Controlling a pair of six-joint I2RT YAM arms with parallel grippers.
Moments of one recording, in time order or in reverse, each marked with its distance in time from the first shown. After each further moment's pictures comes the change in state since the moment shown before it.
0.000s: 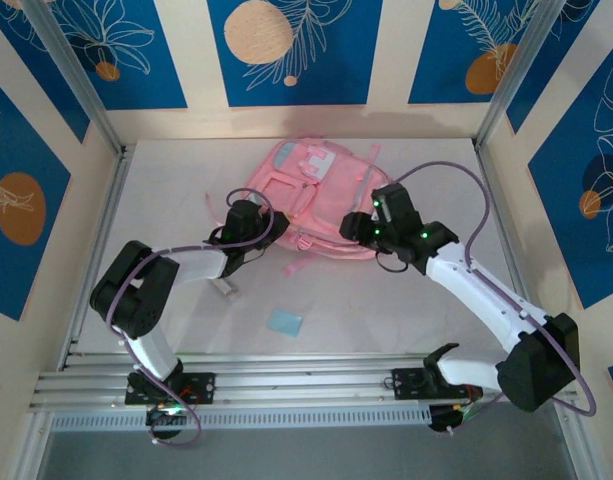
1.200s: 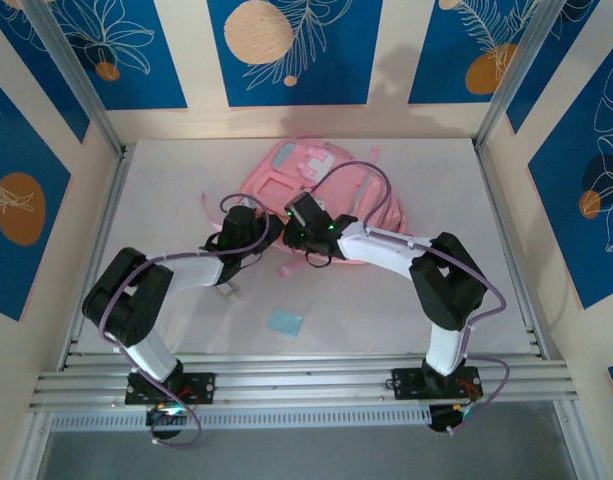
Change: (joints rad) left arm -0.013 -0.061 -0.067 0.016 -0.075 -0.027; right arm 0.253 0.597 0.254 0.234 0.192 0.085
